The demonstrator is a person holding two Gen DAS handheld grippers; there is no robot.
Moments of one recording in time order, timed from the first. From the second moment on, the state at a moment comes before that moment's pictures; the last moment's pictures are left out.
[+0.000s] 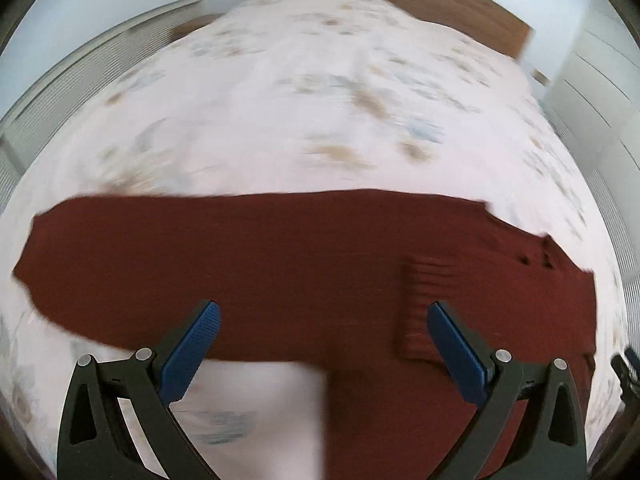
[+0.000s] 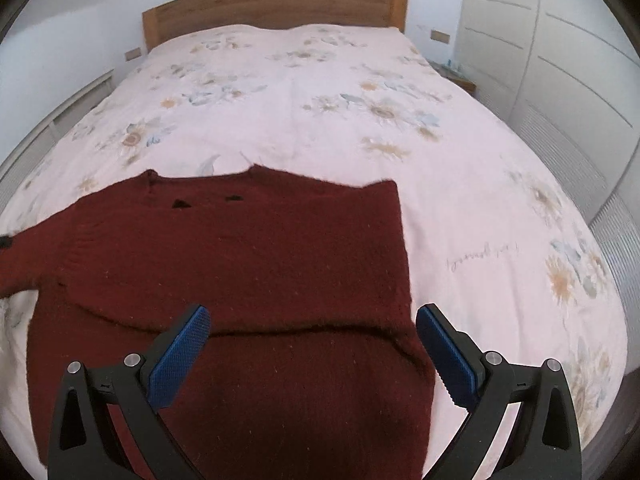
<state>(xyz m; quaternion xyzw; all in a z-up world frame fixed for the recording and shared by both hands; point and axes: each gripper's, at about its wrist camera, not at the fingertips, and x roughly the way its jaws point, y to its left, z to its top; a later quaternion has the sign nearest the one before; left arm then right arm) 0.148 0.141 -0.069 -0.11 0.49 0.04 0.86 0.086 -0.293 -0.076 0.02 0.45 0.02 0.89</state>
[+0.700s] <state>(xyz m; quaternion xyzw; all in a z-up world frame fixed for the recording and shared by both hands) 0.101 0.349 -0.135 -0.32 0.53 0.27 0.74 0.079 -0.302 -0.098 0.02 0.48 -0.01 0.88</state>
